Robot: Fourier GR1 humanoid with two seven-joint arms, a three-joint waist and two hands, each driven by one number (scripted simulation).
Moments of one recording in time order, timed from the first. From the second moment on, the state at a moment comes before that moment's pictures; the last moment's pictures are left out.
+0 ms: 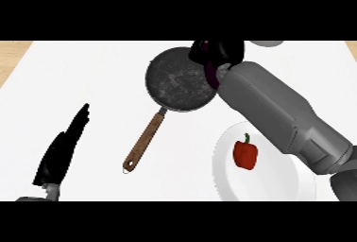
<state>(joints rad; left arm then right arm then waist) 0.01 0.35 -0.18 -1.57 -0.04 0.15 0.14 -1.20 -0.26 0.76 -0.73 0.24 -0.50 0.76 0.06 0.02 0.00</state>
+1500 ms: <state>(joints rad) -0.01 0.34 -0.17 -1.57 -0.05 0.12 0.12 -1.20 -0.04 0.22 -0.31 -0.12 -0.82 0.13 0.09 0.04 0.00</state>
